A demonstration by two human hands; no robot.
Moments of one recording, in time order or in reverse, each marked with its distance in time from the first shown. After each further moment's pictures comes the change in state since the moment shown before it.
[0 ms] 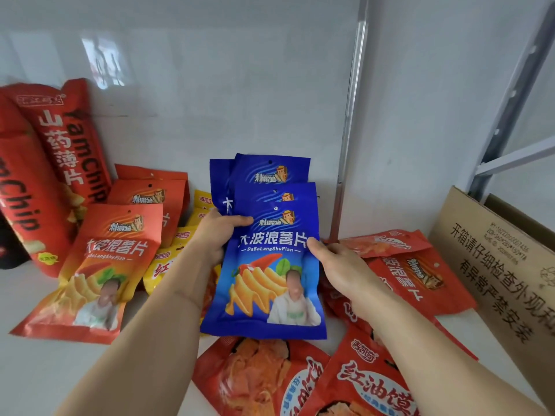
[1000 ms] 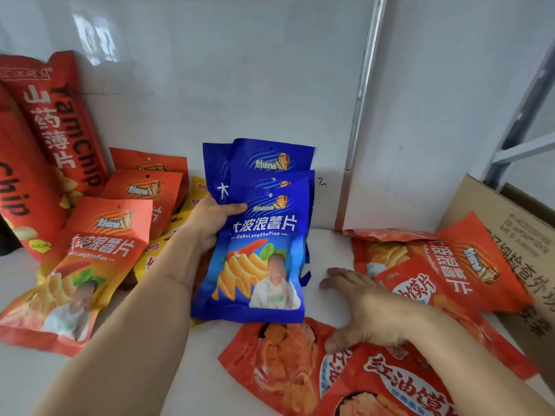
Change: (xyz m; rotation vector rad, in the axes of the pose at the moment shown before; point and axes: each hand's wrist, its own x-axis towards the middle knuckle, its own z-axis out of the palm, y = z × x) left_hand 0.021 -0.007 -0.021 0.070 -0.025 0.085; right_hand -0.010 0.050 -0.021 -0.915 -0.448 -0.252
